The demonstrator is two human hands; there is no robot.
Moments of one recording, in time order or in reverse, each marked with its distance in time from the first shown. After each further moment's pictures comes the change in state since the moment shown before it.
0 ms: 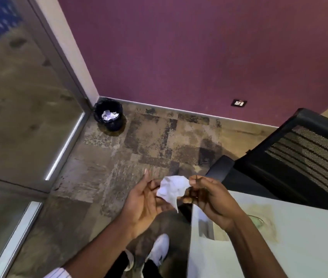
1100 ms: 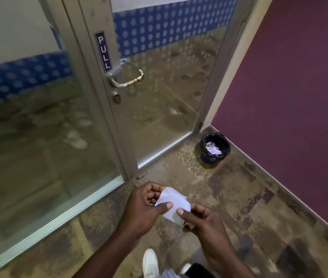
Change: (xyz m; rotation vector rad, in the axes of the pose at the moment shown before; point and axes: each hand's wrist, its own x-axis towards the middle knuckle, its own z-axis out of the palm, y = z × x) left_hand -0.208 0.196 -0.279 0.283 0.756 0.602; right_hand 0.101 0.128 0.412 -0.609 -0.383 0.100
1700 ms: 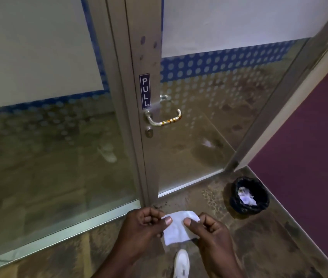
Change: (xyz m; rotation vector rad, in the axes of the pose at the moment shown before) left_hand 0.088 0.047 -0.034 -0.186 0.312 -0.071; right_hand 0.145 -0.083 0.041 0.076 -0.163 -0.054
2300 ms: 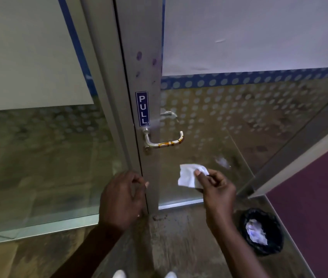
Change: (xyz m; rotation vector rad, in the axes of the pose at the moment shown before) left_hand 0.106 0.092 0.032 0.715 0.616 0.542; right_hand 0.202 -0.128 0.009 -0.215 0.116 -0.310
